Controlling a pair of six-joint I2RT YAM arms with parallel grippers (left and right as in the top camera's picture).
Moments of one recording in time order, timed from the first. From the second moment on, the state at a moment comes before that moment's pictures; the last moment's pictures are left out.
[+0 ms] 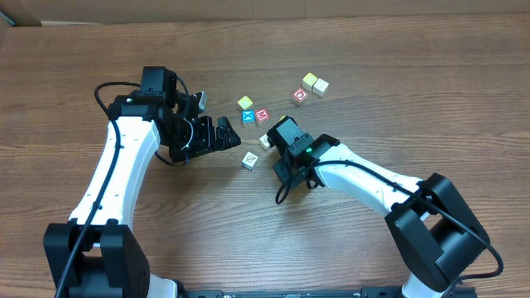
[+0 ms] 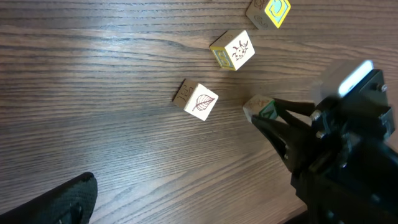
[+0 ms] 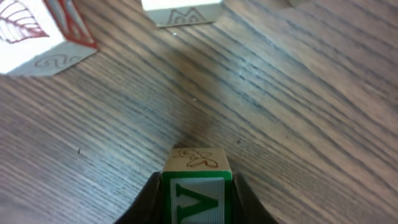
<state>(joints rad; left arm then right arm) -0.05 1.65 1.31 -1.05 0.49 -0.17 0.70 1.86 1.16 -0.59 0.05 0.15</state>
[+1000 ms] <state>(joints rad) -0.05 1.65 1.31 -1.05 0.49 -0.15 0.74 1.59 0.95 -0.87 -0.12 0.65</state>
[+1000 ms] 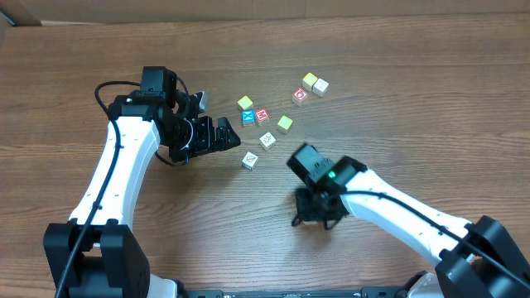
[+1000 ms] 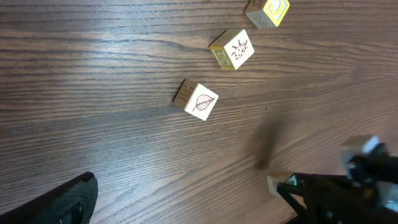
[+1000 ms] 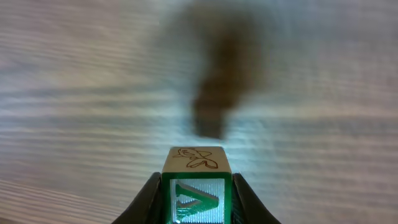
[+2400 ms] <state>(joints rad) -0.05 1.65 1.31 -1.05 0.49 -0.15 0.74 1.51 0.90 -0.61 -0.03 0.64</state>
